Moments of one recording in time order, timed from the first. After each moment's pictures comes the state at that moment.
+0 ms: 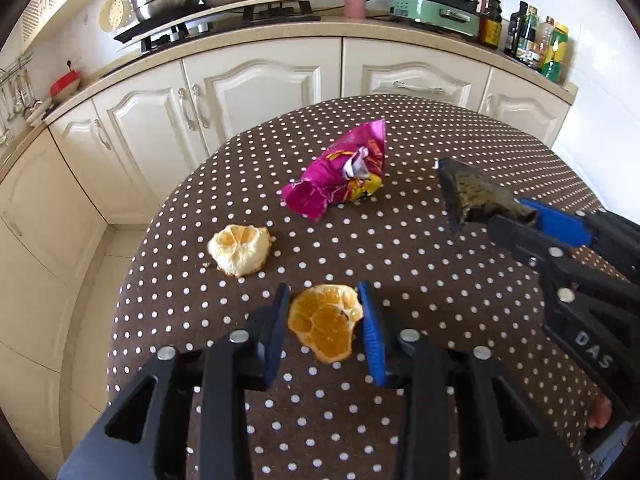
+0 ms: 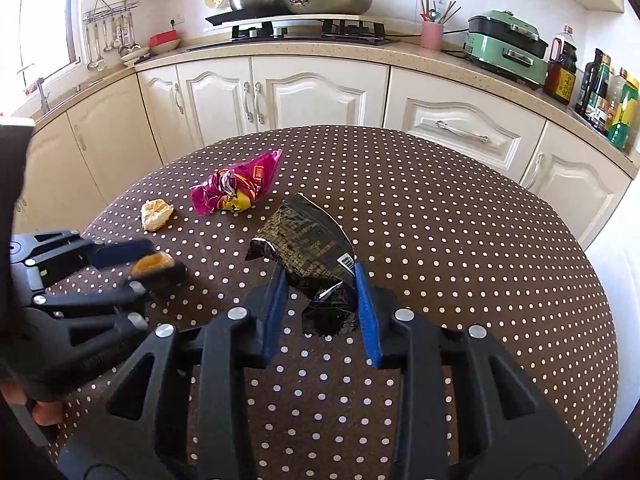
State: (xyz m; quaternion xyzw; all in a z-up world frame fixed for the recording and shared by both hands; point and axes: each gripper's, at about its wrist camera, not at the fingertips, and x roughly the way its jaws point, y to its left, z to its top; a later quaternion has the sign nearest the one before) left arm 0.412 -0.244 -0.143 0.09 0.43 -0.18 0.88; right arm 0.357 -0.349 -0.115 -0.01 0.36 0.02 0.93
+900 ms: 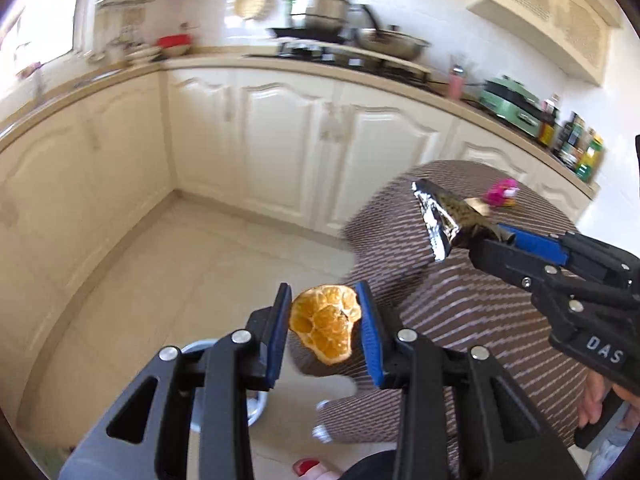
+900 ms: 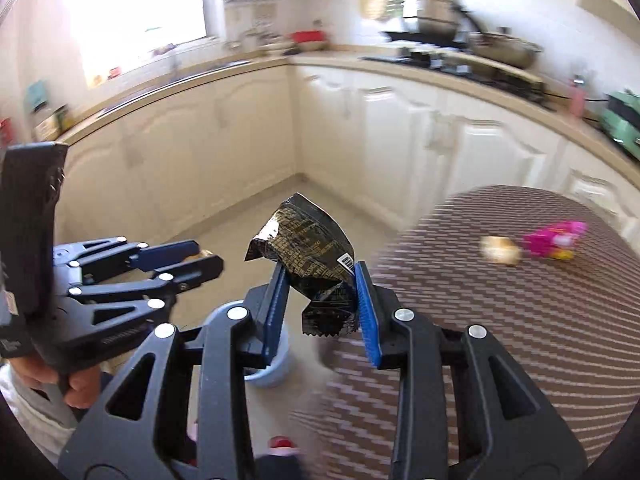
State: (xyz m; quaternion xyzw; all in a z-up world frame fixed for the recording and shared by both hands) left arm 0.294 0.069 -0.124 -0.06 0.37 -0.08 0.92; right arm 0.290 -0.067 -0.080 -0.05 0.33 0.24 0.91
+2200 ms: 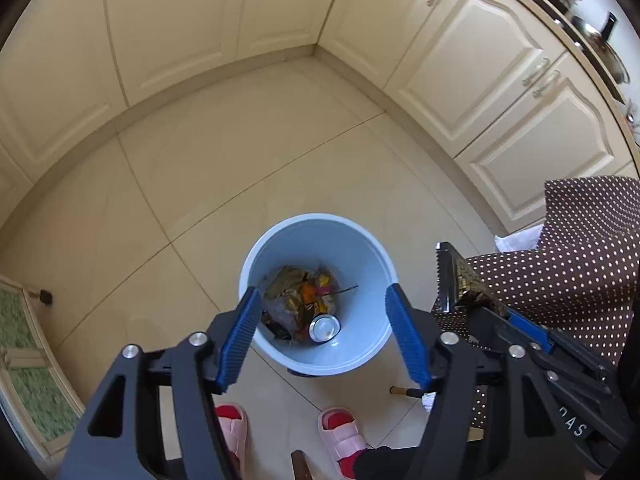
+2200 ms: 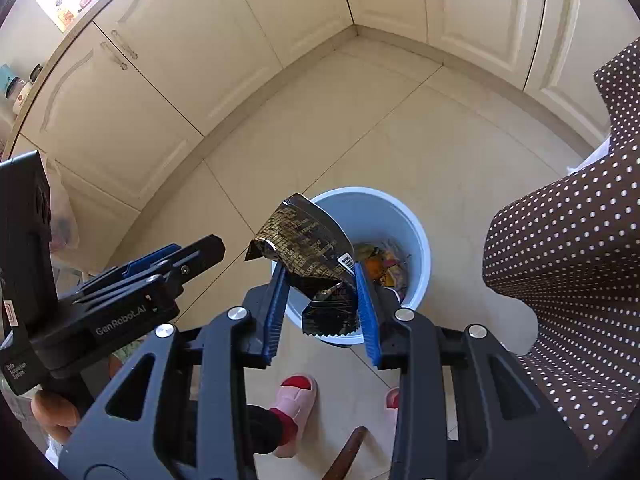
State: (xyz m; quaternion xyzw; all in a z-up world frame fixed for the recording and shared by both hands) left arm 0.321 0.282 -0.373 -0.23 0.52 0.09 0.82; right arm 0.353 0.148 -0.338 0.01 0.55 0.27 0.79
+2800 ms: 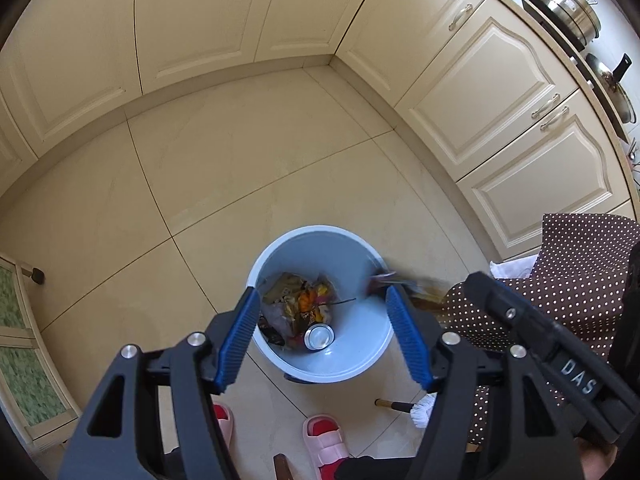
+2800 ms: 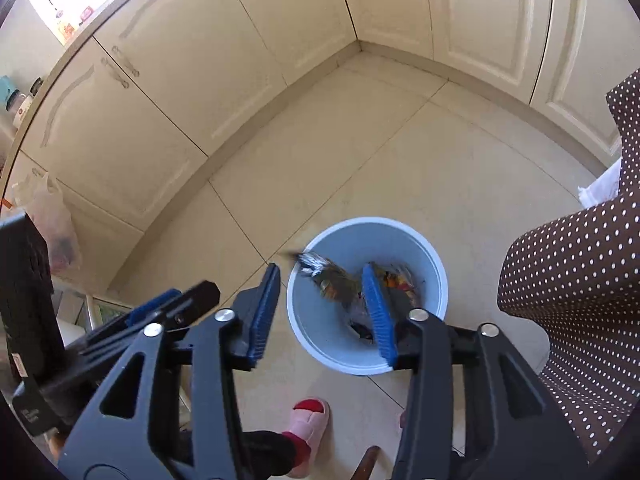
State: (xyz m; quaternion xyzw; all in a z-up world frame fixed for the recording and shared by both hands) left arm 0.306 0.307 -0.369 -0.27 0.50 0.11 0.82; right arm 0.371 0.174 -0.328 0.02 0.53 0.26 0.81
